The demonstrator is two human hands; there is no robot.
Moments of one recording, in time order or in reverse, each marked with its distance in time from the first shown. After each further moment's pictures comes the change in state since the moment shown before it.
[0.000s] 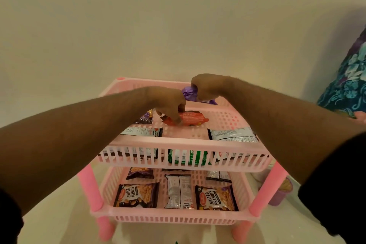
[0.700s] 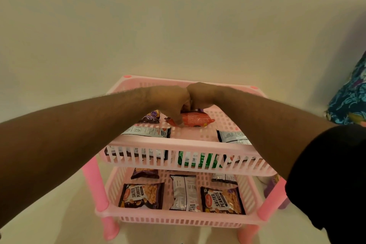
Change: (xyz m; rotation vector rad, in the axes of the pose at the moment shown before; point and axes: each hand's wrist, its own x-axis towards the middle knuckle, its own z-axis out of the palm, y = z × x) left_hand -0.015 -0.012 0.003 0.072 0.109 0.126; right_hand 0.021 -0.029 0.024 0.031 -0.034 -0.231
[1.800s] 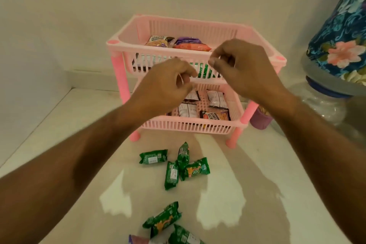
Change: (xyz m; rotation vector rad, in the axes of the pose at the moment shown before) left_hand -0.219 0.147 0.099 -0.557 0.802 -0.029; right_hand -0.275 -0.110 0.043 0.389 0.763 0.080
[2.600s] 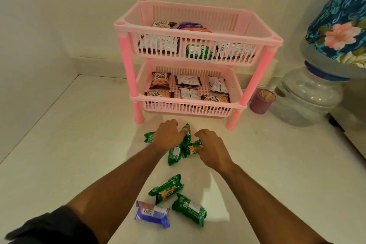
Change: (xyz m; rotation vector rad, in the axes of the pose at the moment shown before) left_hand -0.127 -0.095 0.164 0.180 -0.399 -0.665; right_hand -0.213 0.045 0.189 -0.107 -0.519 0.287
